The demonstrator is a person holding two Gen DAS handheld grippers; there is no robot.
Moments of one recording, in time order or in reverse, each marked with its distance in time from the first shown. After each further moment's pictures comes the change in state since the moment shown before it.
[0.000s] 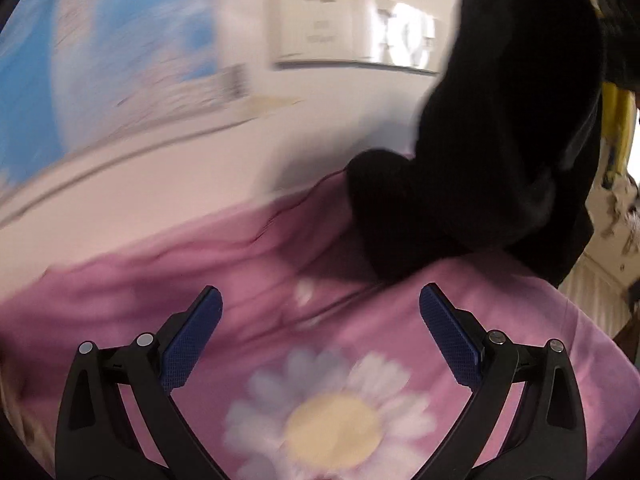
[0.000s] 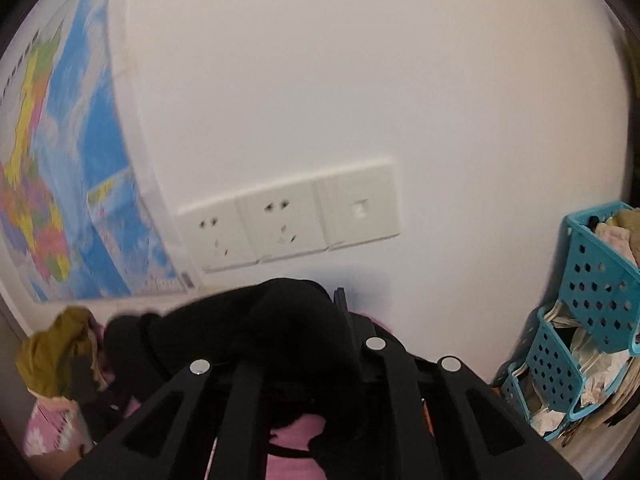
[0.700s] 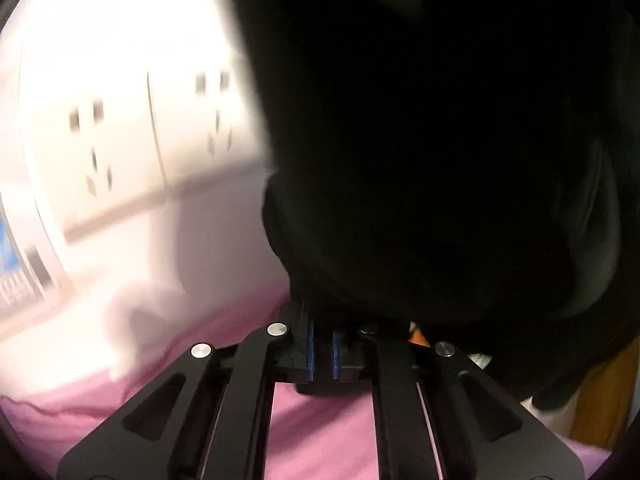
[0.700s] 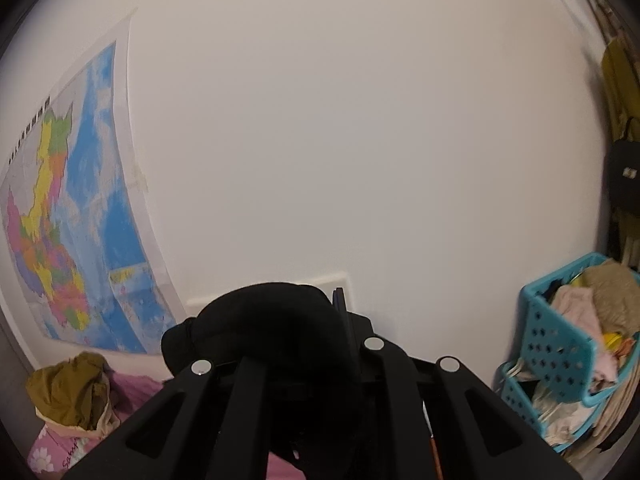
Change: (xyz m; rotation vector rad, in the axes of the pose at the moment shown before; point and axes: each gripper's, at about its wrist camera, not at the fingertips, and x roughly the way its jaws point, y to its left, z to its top) left arm 0.046 -0.084 0.104 0.066 -0.140 -0.090; right arm -0.100 -0.041 0.069 -0.007 -0.201 -0.014
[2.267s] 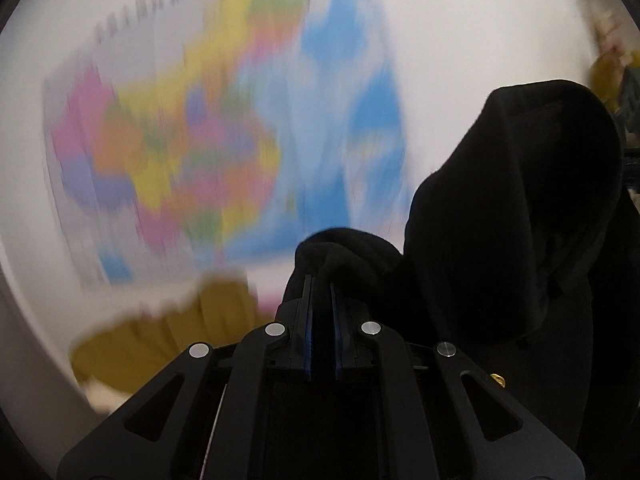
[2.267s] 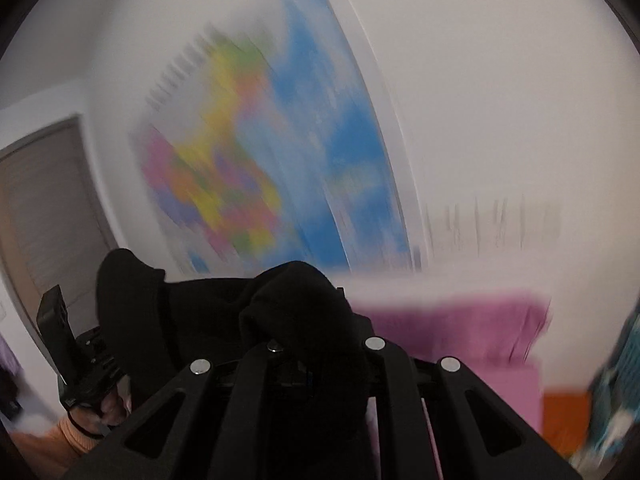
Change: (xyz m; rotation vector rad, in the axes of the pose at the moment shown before) left arm -0.389 0.079 -0.082 -0.146 0.046 0.638; right arm -0.038 0.162 -0.095 -0.048 0.266 0.474
